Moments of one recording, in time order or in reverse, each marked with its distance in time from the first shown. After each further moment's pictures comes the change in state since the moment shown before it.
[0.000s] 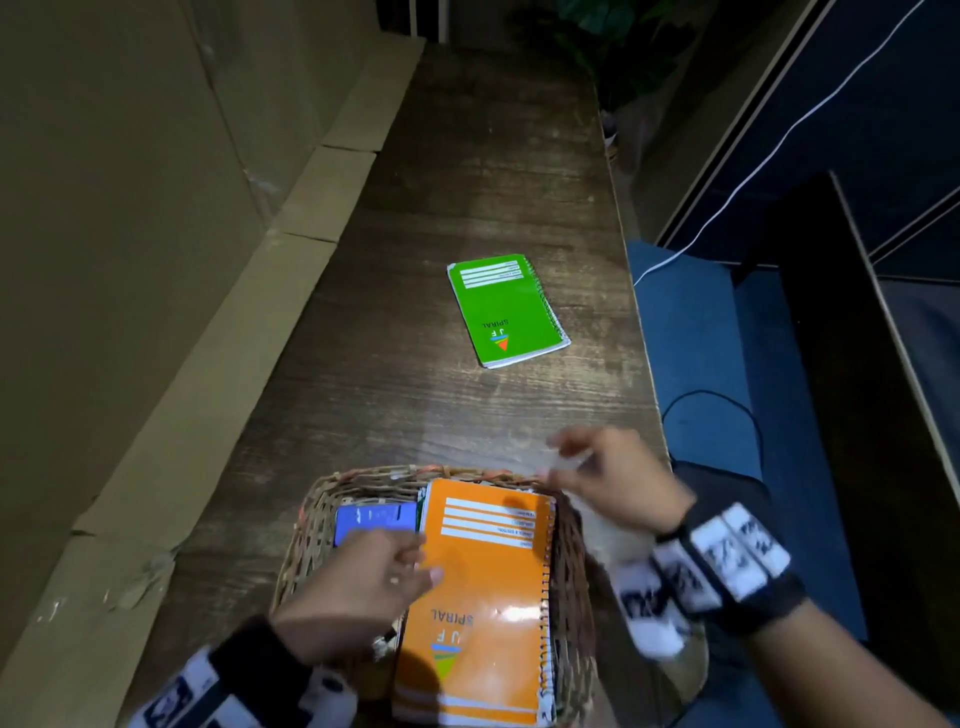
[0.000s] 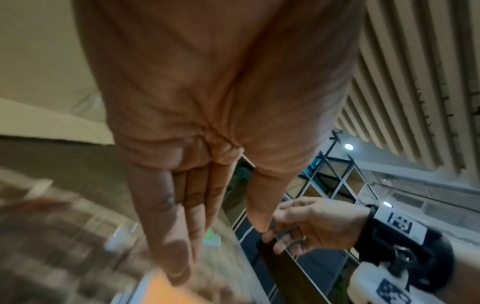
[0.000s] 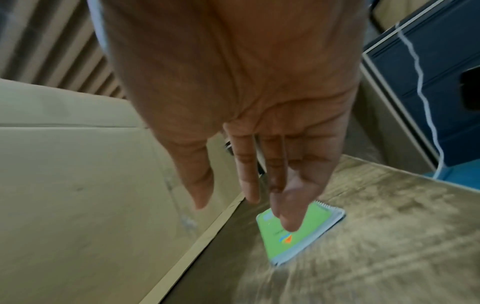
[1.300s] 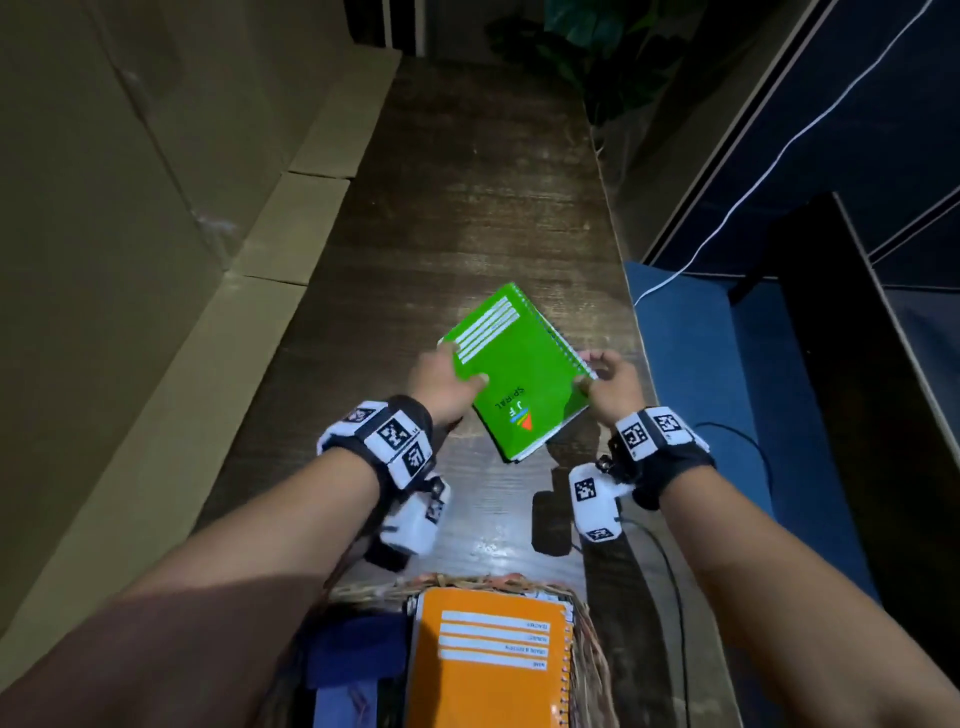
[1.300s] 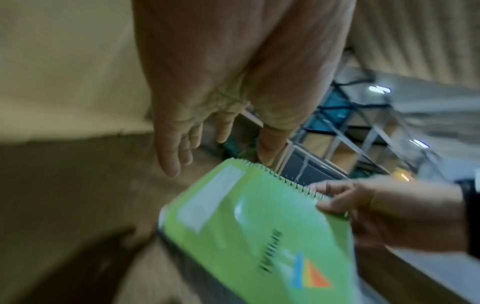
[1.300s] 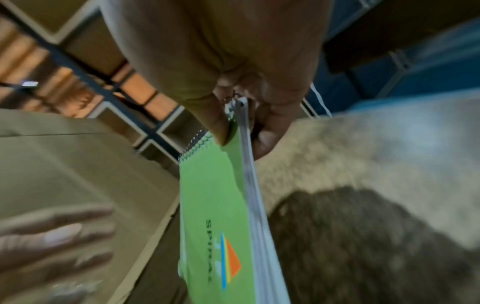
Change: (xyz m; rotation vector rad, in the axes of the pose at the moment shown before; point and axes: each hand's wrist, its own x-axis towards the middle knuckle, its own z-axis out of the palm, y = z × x) left_hand 0.264 0.075 -0.096 -0.180 0.347 -0.028; right_hand 0.233 0.065 -0.025 0.600 0.530 0.172
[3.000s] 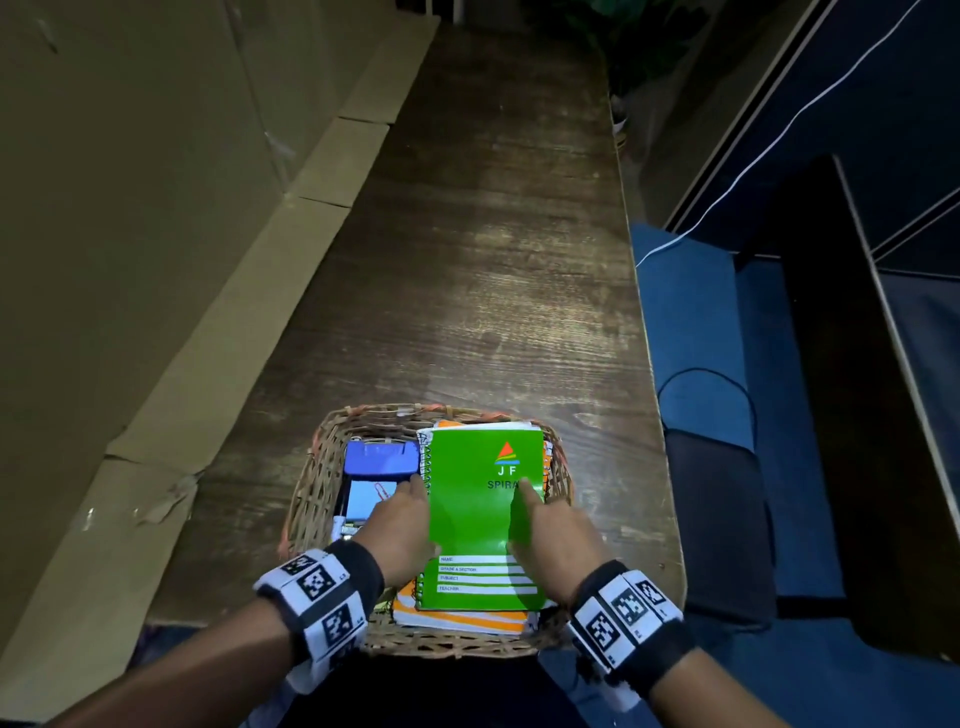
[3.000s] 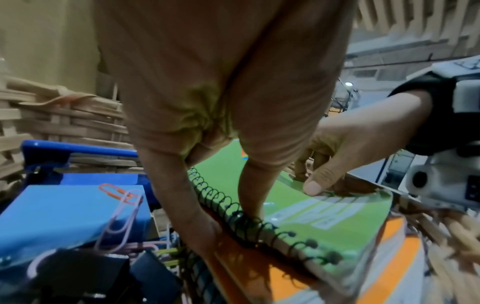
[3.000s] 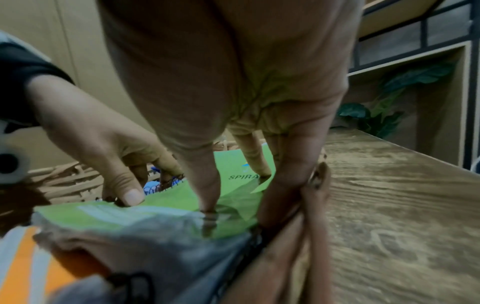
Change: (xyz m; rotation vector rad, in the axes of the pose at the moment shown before) left_hand -0.281 -0.120 0.052 0.531 -0.319 -0.092; right_hand -0.325 0.056 -0.025 -0.959 -0.585 -0.168
